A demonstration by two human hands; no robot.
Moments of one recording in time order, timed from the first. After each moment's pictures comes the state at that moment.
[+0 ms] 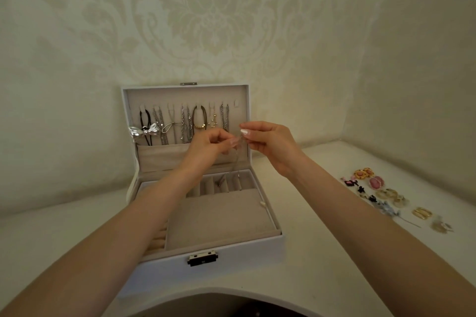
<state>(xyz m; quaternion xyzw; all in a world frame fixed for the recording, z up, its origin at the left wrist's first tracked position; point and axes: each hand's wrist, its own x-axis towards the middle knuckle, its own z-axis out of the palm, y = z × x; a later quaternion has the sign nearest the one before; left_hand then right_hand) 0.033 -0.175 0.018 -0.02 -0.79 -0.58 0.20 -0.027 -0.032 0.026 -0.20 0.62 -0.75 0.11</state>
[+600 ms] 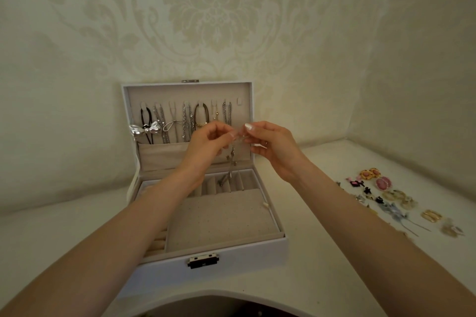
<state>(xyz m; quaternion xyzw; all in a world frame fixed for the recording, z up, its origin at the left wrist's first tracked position) 0.035 -0.175 0.016 0.00 -0.75 -0.62 0.23 -0.027 -0.033 0.016 -0.23 0.60 -0.76 0.12</state>
